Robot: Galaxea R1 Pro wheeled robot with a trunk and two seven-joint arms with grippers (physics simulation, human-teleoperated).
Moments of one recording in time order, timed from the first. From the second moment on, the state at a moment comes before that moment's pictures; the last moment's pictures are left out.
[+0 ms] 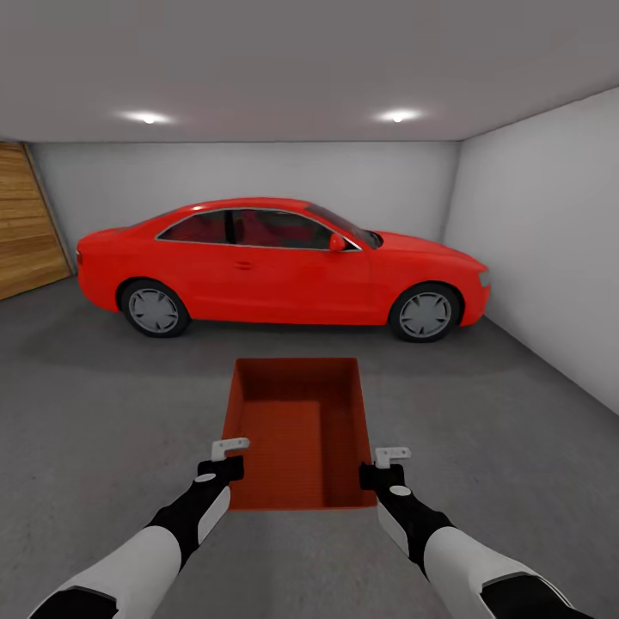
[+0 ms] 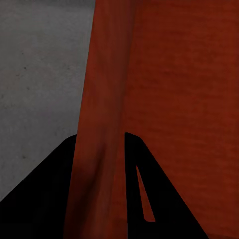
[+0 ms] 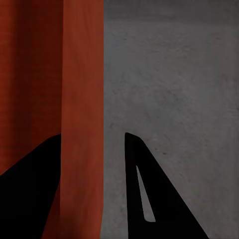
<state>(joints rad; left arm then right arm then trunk) -0.72 -0.06 -0.18 -0.36 0.26 0.04 0.26 -0.75 0.12 0.16 -0.19 -0.09 -0.10 -0.16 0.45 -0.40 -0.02</state>
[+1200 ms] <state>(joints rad) -0.72 -0.06 -0.18 -0.36 0.26 0.06 0.26 -0.75 0.12 0.16 -0.19 -0.09 -0.09 -0.16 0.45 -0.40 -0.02</state>
